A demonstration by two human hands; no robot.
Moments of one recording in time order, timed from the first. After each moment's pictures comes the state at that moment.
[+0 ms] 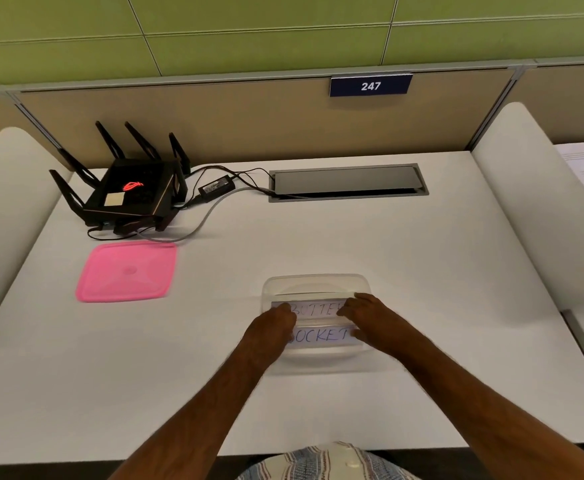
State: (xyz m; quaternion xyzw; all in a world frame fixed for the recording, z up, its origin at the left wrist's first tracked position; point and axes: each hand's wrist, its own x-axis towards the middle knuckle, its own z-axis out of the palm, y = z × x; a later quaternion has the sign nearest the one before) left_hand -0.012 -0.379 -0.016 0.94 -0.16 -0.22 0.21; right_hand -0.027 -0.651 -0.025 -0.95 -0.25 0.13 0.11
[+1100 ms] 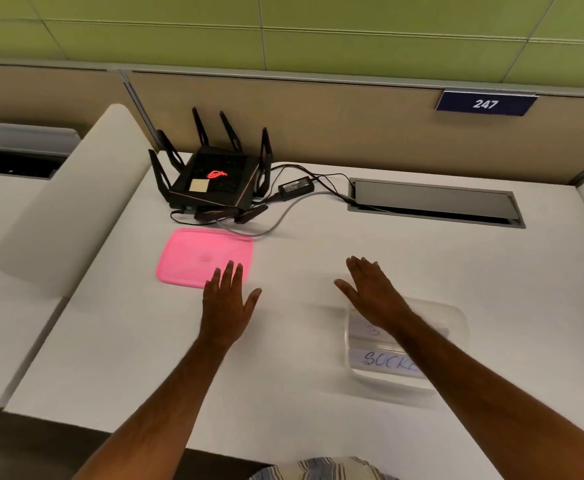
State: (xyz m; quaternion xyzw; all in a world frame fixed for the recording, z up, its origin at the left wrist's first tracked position) left_hand 0.041 -0.142 -0.030 0.99 0.05 -0.04 0.14; right_hand 0.082 -0.469 -0.007 -0.97 -0.12 0.13 0.17
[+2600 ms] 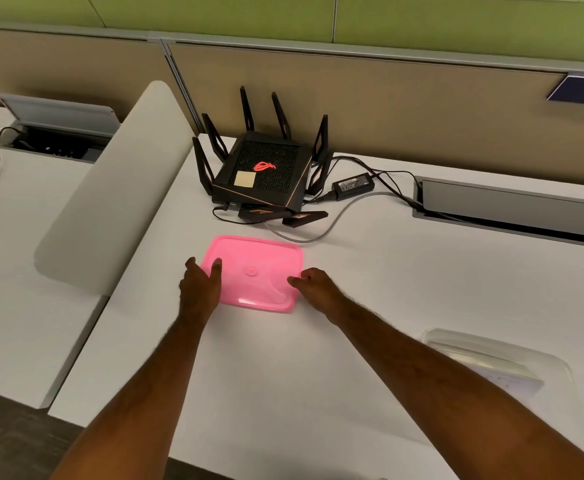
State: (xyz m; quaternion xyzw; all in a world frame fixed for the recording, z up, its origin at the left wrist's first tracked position) left_hand 0.124 0.012 -0.047 0.86 0.37 -0.05 0.35; right_hand 0.163 -0.237 -0.044 -0.80 0.10 0.34 0.48
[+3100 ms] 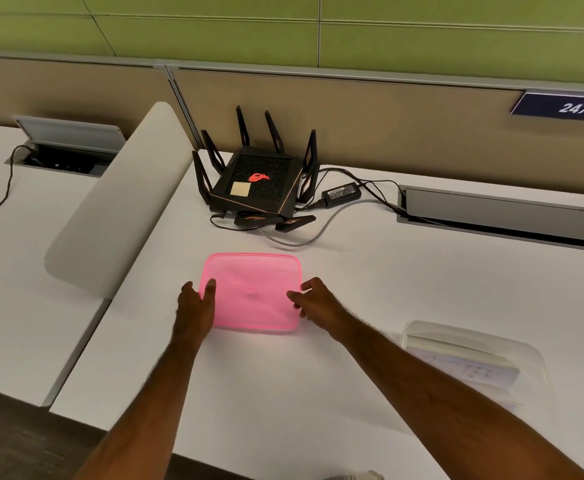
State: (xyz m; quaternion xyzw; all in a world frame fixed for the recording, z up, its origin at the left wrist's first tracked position) left_hand 0.067 -0.007 -0.025 0.84 0.37 -0.04 0.39; right_hand 0.114 -0.267 -0.010 -0.75 0.11 0.34 0.56
